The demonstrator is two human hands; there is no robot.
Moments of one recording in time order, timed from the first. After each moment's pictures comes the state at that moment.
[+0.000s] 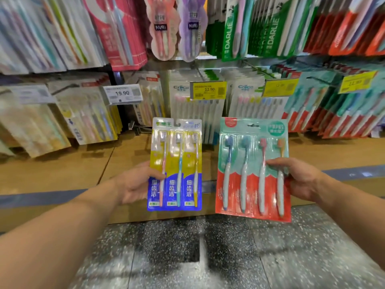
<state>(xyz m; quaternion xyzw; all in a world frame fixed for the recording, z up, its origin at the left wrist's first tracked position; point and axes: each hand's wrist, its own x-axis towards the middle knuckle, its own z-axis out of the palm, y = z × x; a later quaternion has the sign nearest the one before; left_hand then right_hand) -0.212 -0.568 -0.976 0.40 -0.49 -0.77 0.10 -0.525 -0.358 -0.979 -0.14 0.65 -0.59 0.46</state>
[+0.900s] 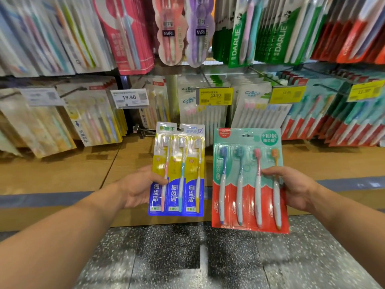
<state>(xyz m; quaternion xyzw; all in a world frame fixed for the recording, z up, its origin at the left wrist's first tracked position) -0.210 -0.575 -0.979 0.40 -0.50 -0.76 0.10 -0.508 -0.372 -0.981 -0.14 0.66 -0.57 0.47</state>
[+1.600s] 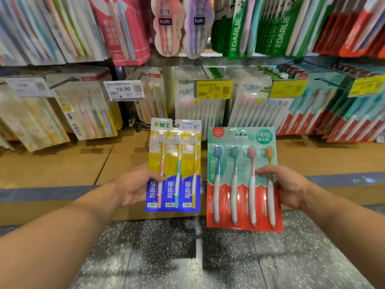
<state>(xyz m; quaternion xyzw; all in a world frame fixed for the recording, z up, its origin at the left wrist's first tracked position) -0.212 -0.576 -0.999 0.44 -0.47 -0.76 0.12 -0.504 -0.375 -0.993 -0.13 0.68 -0.56 0.46</state>
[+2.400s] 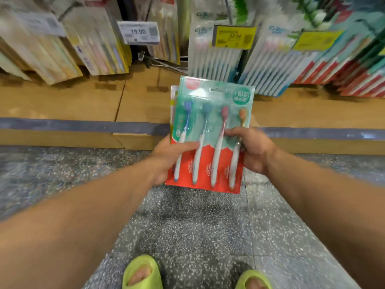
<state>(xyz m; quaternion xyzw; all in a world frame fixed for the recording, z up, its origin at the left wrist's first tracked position) -0.203 -0.461 -0.949 0.50 -0.41 -0.75 0.13 -0.394 -0.384 -0.935 -0.08 0.65 -0.50 0.57</state>
